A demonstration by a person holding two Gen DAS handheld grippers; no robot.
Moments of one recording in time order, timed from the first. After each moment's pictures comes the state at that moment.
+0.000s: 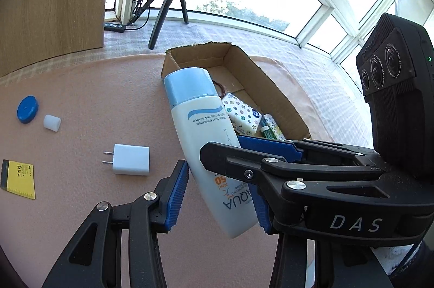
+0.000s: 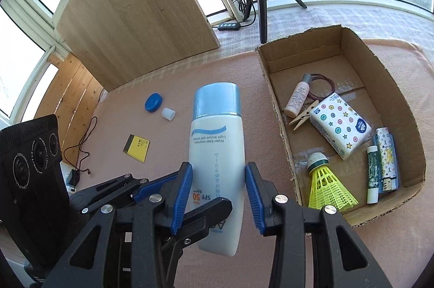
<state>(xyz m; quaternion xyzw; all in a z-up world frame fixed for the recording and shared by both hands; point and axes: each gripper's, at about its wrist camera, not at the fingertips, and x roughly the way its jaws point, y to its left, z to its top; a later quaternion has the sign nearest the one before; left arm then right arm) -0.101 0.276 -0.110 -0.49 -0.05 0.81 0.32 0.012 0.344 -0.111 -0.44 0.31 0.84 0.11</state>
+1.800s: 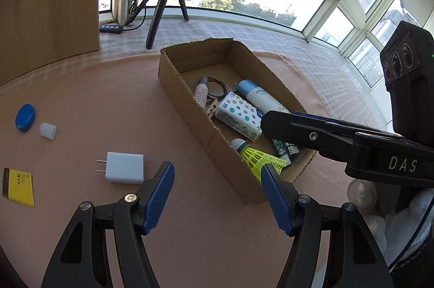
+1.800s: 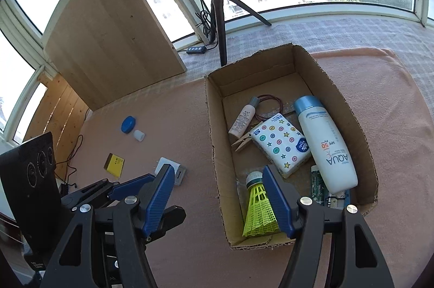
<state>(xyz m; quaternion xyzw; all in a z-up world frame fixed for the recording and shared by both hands) -0.103 0.287 -0.116 -0.50 -0.02 0.82 0.30 0.036 0.390 -0.109 -0.42 0.30 0.85 0.15</state>
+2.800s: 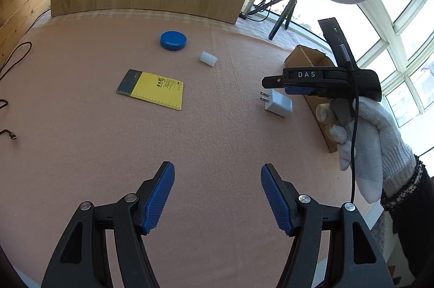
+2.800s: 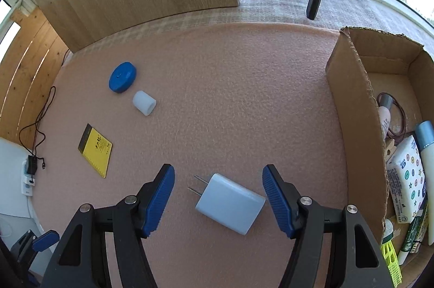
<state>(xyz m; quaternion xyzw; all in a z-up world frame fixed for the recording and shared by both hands) -0.039 0.053 -0.137 -0.52 -0.10 0.83 0.16 -0.119 0.311 -0.206 -0.55 0.24 0.79 0.11</state>
